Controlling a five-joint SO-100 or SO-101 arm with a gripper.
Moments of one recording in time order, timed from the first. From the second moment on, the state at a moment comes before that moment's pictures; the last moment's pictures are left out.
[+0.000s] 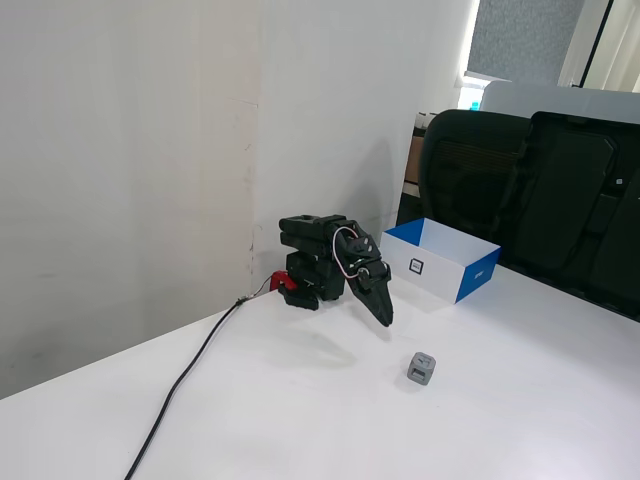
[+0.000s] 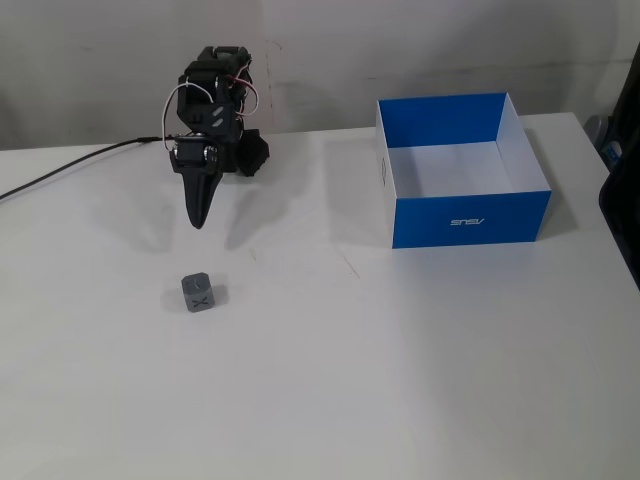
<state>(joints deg) -10.6 193.8 177.3 58.6 0.4</state>
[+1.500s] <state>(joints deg) -6.9 193.8 173.4 67.5 -11.7</state>
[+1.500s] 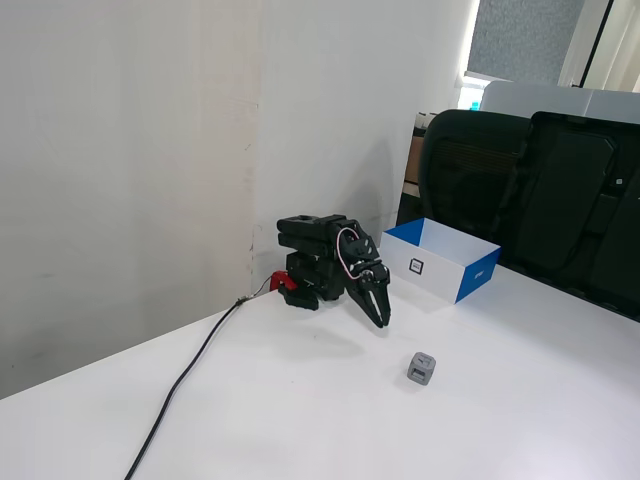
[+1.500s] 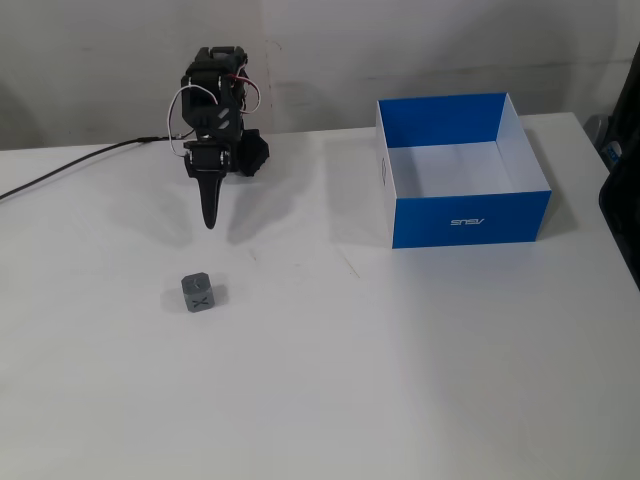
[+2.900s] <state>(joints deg) -10.4 102.7 102.0 73.5 -55.3</state>
